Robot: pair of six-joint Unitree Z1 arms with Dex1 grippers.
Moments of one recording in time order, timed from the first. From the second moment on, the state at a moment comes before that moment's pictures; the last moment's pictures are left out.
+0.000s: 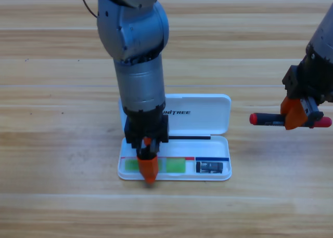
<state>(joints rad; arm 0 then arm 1) -0.83 2.26 -1.80 1.12 -0.12 0.73 0.69 1.87 -1.53 1.05 0.09 -0.95</state>
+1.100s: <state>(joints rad) -0.47 1.50 -1.39 1.21 -0.13 0.93 0.89 2.32 -2.04 1.12 0.08 -0.80</state>
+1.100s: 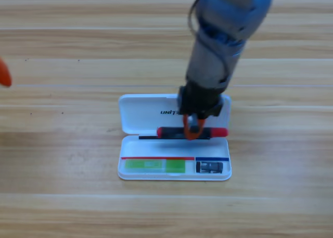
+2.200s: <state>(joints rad) -0.45 1.48 -1.31 1.18 -0.19 0.91 0.94 2.37 -2.09 1.16 0.05 -0.72</state>
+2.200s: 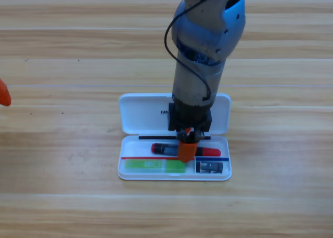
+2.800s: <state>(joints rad) -0.43 1.52 -1.48 1.08 -0.26 0.88 0.98 1.65 -1.49 0.73 0.43 -0.58</state>
